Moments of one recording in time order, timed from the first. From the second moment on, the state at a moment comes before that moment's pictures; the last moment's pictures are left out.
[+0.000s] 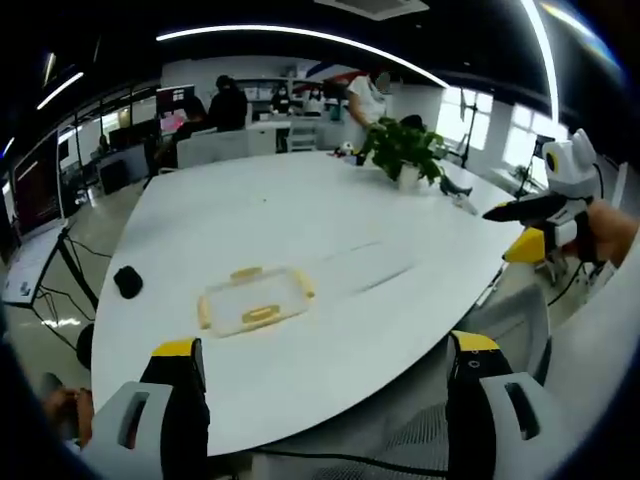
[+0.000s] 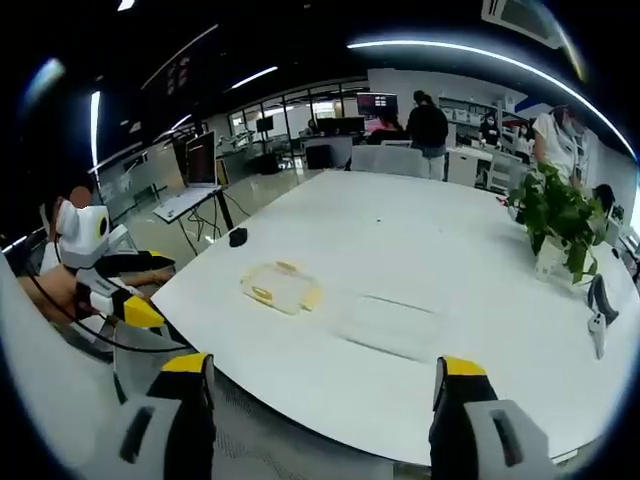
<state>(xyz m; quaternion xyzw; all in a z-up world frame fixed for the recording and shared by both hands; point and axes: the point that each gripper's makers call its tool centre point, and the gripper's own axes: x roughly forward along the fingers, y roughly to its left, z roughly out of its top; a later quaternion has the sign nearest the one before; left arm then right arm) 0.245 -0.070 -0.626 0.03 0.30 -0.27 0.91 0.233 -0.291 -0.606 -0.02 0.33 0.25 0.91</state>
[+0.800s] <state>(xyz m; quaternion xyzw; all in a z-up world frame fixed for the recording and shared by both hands) 0.246 -0.070 -0.625 0.02 0.30 -0.27 0.91 0.237 -0.292 -0.605 -0.02 0.32 0.24 0.92</state>
